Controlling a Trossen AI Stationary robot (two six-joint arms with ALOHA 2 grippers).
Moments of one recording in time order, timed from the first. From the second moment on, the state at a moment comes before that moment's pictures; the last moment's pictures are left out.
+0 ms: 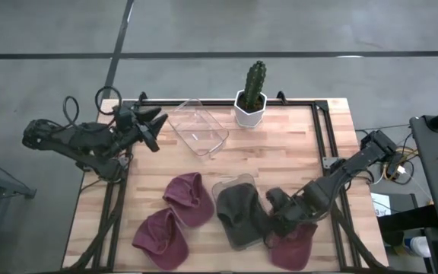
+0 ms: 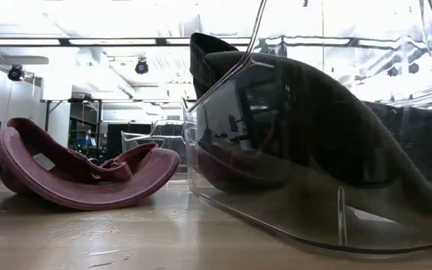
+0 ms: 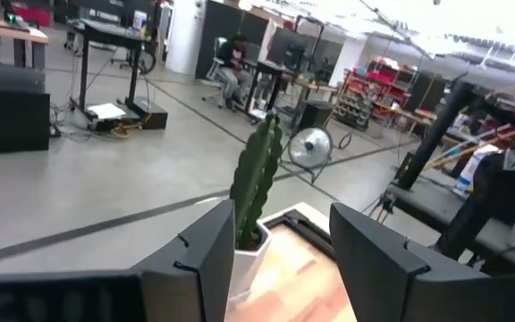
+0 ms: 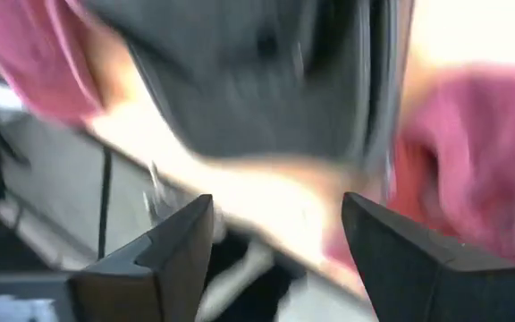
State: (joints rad) left arm -0.29 0.82 1.07 -0.27 -1.00 -0.38; right arm 0.63 1.59 1.41 -0.92 0.06 1.87
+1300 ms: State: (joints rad) left arm -0.29 0.95 1.06 -0.23 -0.83 -0.55; right arm 1.01 1.87 1.40 -1.01 -0.09 2.38
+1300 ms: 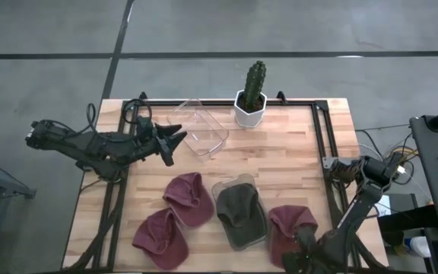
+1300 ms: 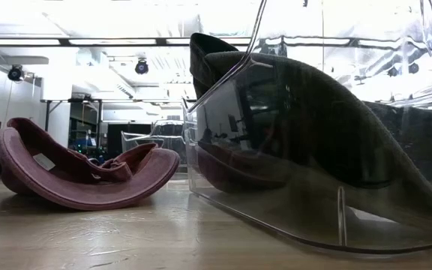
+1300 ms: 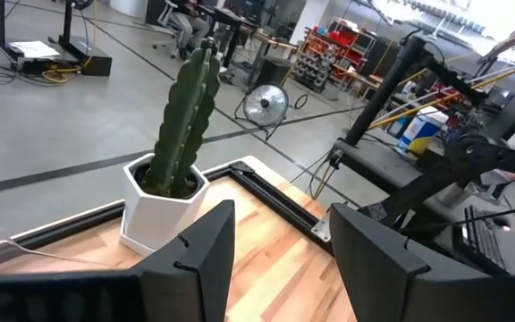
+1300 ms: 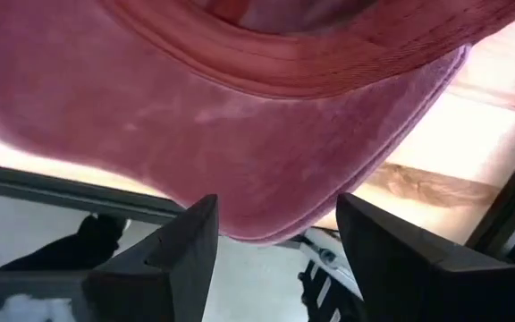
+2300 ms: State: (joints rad) left arm -0.29 1.03 1.06 -0.18 -0.74 -0.60; right arm 1.04 1.95 1.40 -0.99 -0.08 2.38
